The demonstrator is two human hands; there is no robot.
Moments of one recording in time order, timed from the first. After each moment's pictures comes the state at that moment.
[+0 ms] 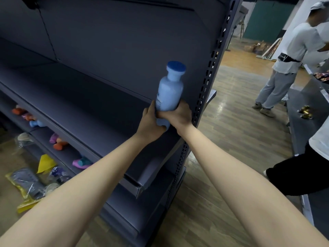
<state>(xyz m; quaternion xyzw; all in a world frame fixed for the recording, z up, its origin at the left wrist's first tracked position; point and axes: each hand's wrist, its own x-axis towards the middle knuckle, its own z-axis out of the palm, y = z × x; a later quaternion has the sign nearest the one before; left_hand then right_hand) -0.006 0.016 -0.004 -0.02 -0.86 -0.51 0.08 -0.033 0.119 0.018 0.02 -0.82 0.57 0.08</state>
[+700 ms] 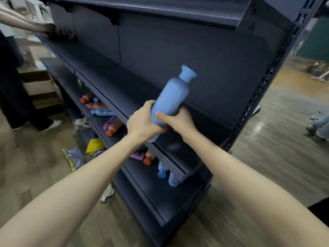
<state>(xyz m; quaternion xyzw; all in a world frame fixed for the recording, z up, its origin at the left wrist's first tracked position) 0.108 -0.098 0.036 0.15 -0.91 -0.34 0.21 0.047 0.007 0.037 0.15 -0.79 0.58 -0.06</state>
